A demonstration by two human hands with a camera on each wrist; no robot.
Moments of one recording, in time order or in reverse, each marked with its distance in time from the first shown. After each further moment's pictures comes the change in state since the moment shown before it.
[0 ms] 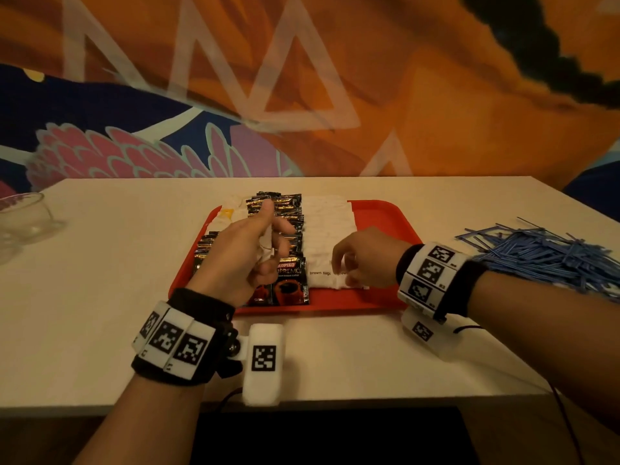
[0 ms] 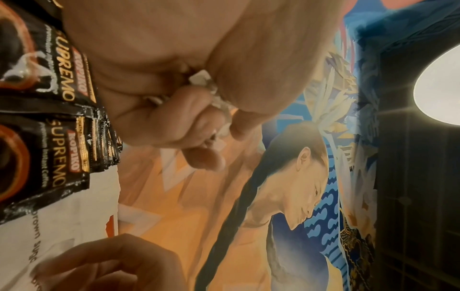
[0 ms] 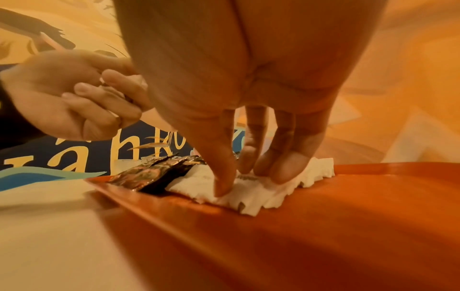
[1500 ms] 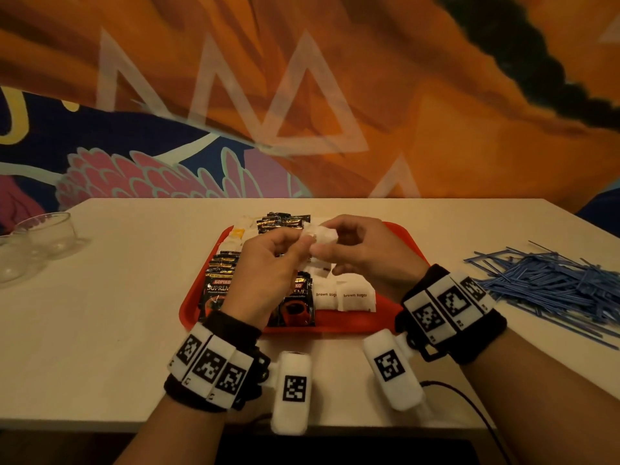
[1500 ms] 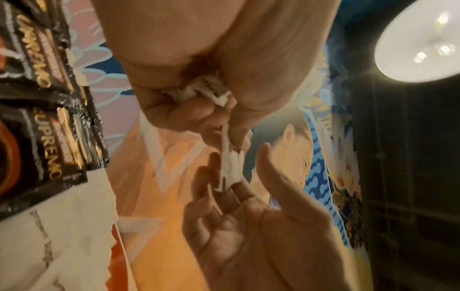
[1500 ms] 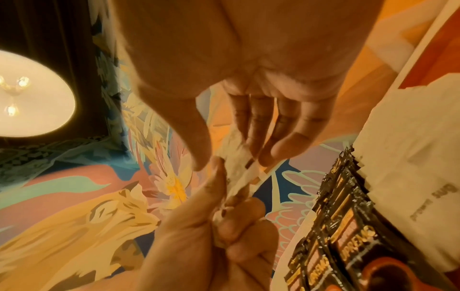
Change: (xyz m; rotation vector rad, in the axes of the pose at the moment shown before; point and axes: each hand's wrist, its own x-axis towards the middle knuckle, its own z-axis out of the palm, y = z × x) left_hand -0.004 -0.009 0.025 0.268 0.152 0.422; right_hand -0.025 -0.039 -0.023 1.170 0.274 -0.172
